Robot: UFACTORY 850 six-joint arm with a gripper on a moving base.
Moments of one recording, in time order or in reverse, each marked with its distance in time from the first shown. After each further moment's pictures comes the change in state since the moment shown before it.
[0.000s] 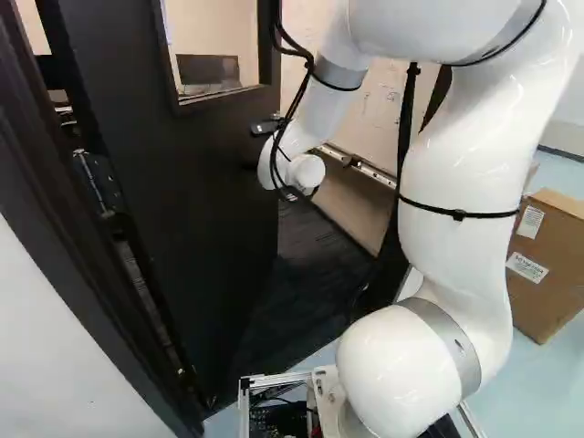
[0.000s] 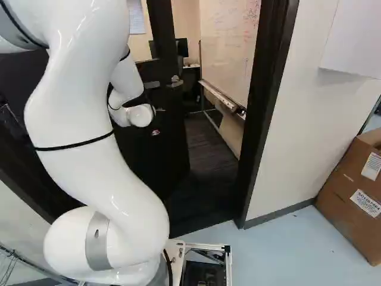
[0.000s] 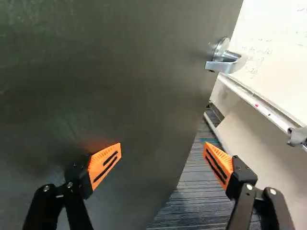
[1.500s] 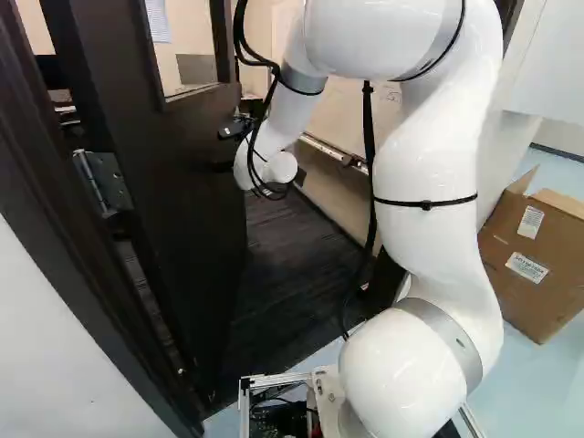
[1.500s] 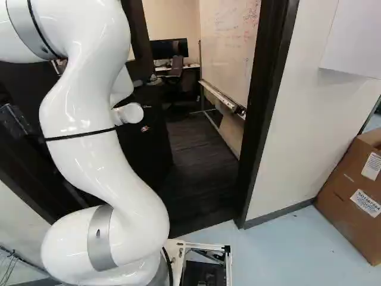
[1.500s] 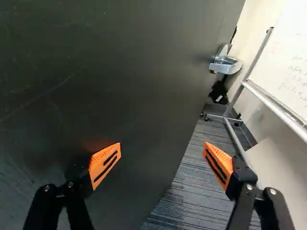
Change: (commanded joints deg) arm 6.9 -8.1 -9.7 -7.4 0.0 0.0
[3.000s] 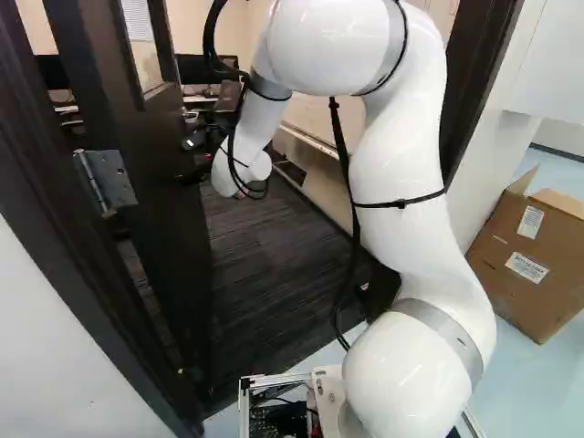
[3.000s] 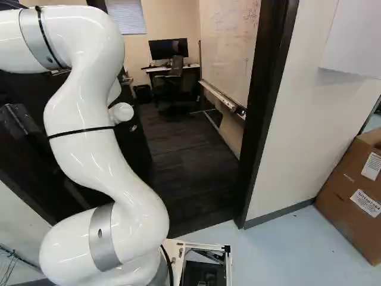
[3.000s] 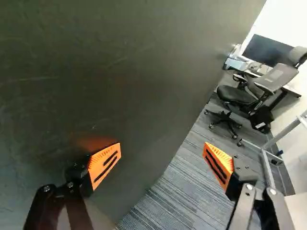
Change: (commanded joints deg) arm 6.8 -6.6 -8.3 -14.8 -2.9 0.0
